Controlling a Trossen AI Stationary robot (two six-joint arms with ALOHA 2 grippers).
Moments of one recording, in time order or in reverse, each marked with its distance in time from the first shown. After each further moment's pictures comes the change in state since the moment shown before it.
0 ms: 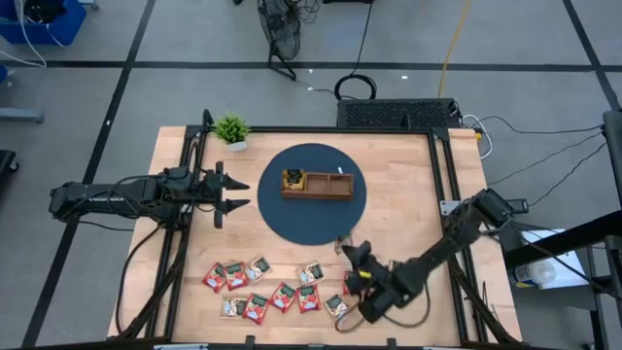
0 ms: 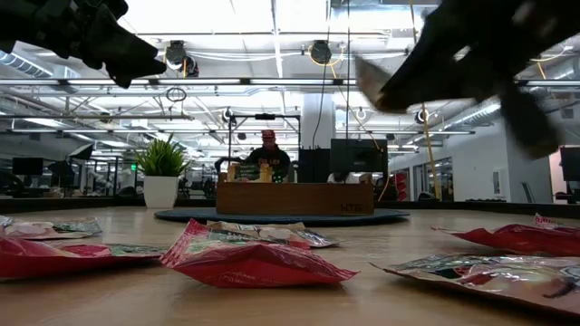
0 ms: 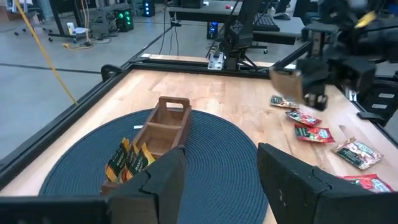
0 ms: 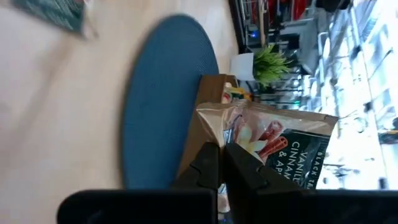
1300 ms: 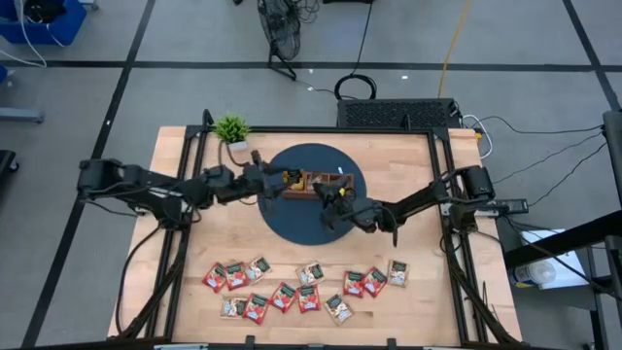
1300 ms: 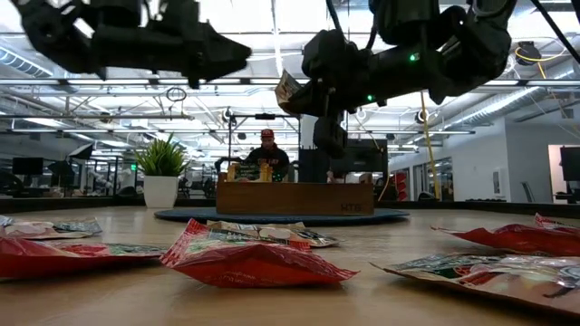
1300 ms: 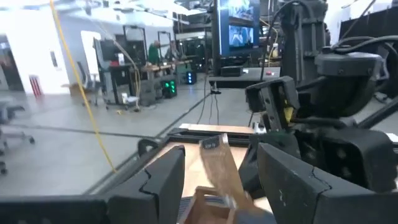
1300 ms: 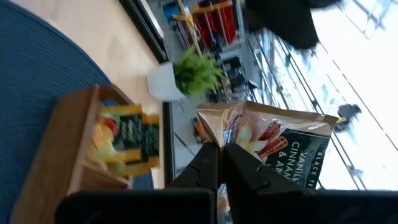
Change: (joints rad) left arm 0.038 0.822 0.076 1.049 -0.136 0.089; right arm -0.580 0.000 -0.292 1.401 -0.484 -0.850
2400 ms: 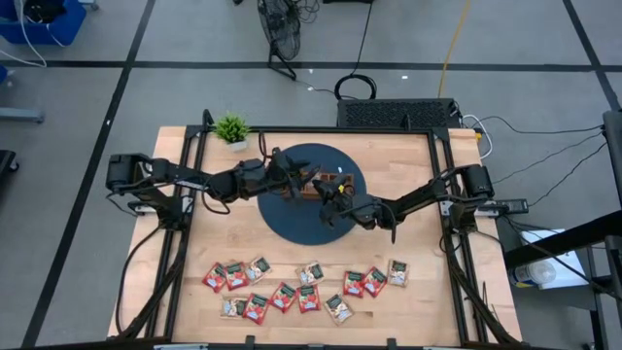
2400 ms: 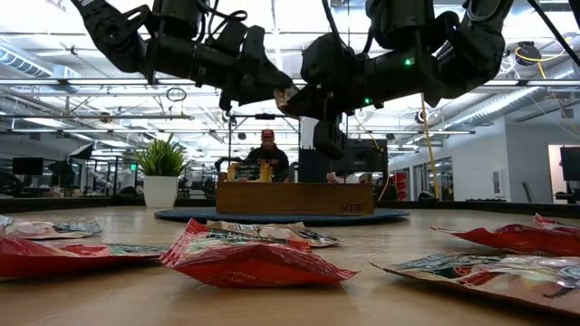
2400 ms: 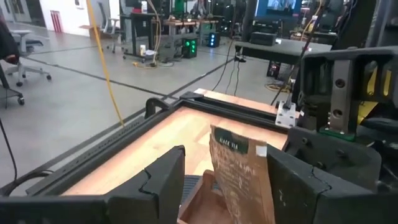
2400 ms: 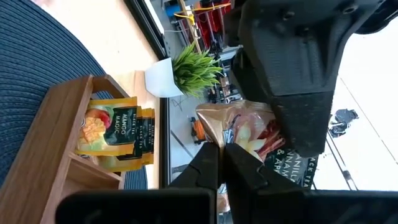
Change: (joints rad) left arm 0.042 0.249 0.247 -0.170 -0.072 -0.171; right arm -0.030 0.000 0.000 0.000 -0.017 -0.044
